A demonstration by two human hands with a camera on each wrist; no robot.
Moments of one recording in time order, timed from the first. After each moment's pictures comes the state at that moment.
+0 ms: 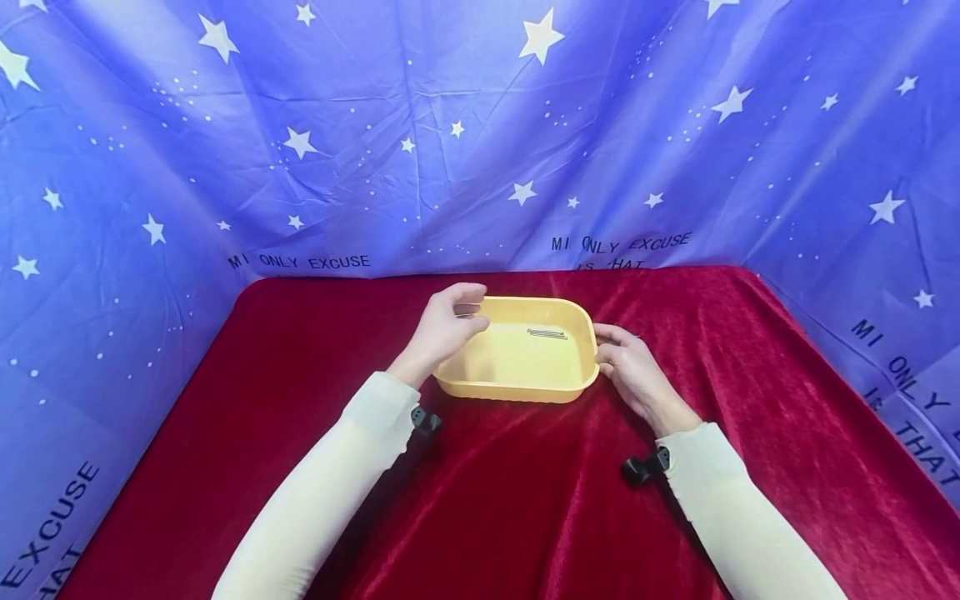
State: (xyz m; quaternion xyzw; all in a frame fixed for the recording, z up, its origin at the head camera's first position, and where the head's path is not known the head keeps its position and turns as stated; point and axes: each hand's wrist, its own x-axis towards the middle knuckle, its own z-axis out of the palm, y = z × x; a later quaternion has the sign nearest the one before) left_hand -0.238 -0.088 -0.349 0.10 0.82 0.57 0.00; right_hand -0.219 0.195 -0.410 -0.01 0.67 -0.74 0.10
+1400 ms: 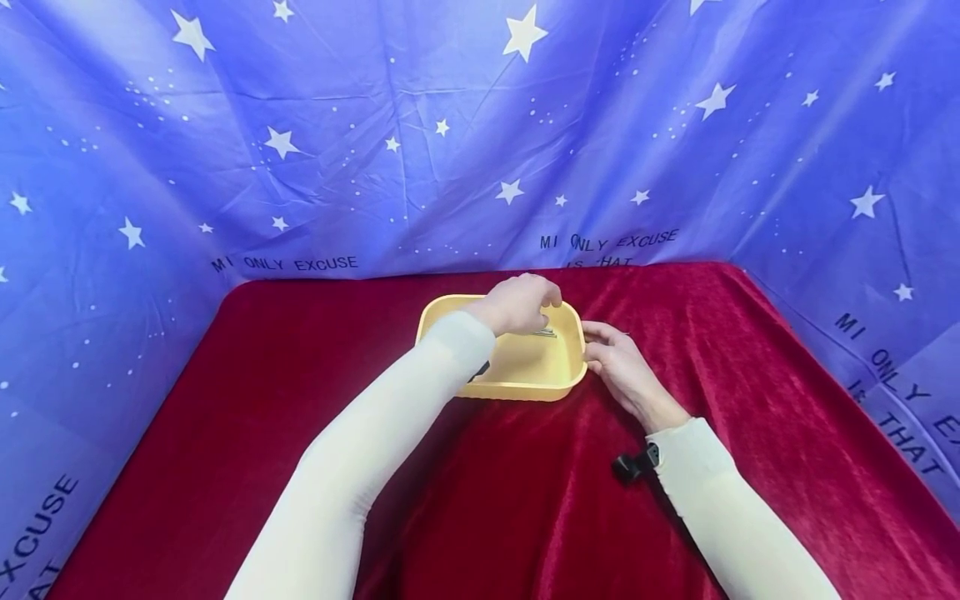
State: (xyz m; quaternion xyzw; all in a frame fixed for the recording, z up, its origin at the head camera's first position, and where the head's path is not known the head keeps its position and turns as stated) left_hand -0.295 0.014 -0.329 0.35 0.93 0.10 0.07; right_hand -0.219 0.195 -0.411 -0.03 0.67 -0.73 0.10
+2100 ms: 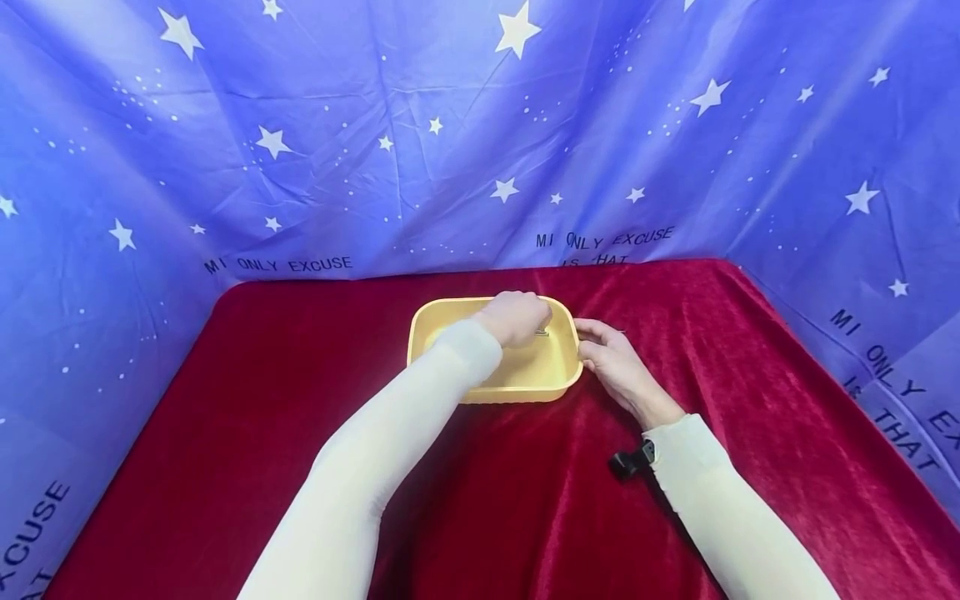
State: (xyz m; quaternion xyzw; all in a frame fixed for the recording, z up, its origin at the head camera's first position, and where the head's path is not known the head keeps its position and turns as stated) left_hand -0.299 0.023 -0.362 0.38 0.92 -0.05 0.06; right_hand -0.224 0.196 -0.416 -0.05 0.69 -0.72 0.09
